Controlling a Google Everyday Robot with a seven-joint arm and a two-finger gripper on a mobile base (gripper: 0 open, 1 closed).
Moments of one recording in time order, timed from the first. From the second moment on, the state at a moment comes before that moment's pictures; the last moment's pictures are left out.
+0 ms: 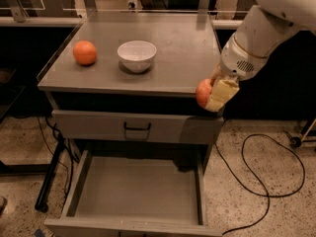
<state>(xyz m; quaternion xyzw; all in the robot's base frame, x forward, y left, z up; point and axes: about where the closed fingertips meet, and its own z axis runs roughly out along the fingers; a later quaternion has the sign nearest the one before) 0.544 -0.153 0.874 -0.62 0.77 0.06 0.15</state>
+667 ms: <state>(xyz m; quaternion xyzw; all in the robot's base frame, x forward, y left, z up) 0.516 -0.143 0.833 -0.59 0.79 0.08 0.14</state>
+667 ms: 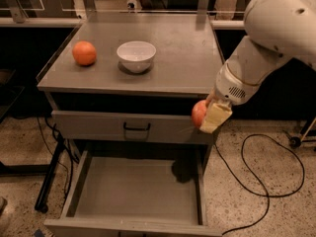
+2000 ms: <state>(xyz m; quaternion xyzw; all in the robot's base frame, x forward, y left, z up) 0.490 -0.126 0.770 -0.57 0.80 0.11 0.13</state>
